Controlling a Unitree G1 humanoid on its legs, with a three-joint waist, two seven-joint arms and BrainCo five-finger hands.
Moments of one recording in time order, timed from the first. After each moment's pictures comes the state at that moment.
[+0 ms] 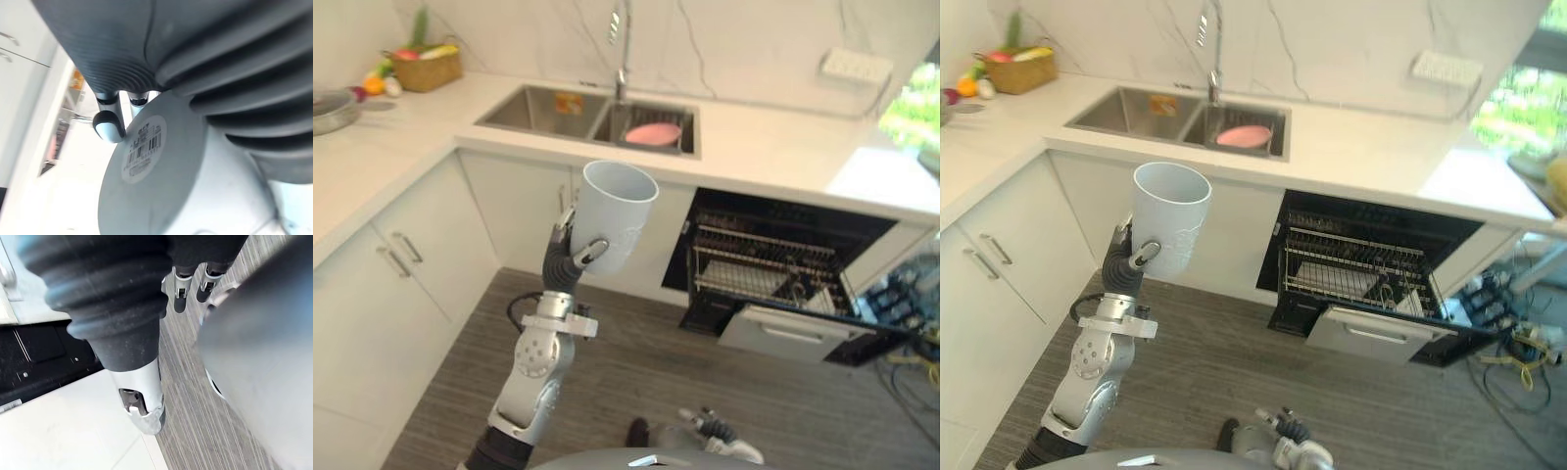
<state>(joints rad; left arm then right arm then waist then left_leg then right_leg) 0.05 0.08 -0.41 -0.22 -0.25 -0.30 0.16 0.15 -0.09 -0.12 0.83 0.39 0.14 0.05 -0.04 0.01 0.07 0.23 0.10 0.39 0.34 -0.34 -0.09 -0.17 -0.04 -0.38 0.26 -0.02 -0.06</state>
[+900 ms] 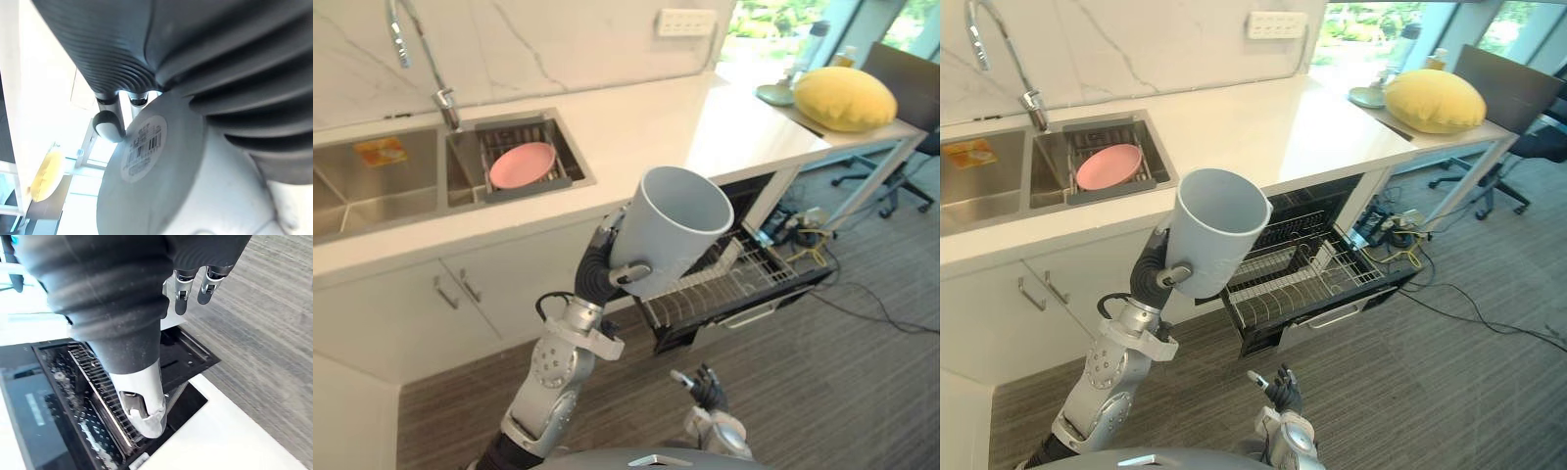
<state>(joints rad) 0.02 0.08 -0.53 -0.30 -0.28 -0.29 0.00 0.22 0.00 -0.02 0.47 0.42 -0.04 -0.20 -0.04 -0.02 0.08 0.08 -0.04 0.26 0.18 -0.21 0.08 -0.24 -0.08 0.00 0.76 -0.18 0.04</state>
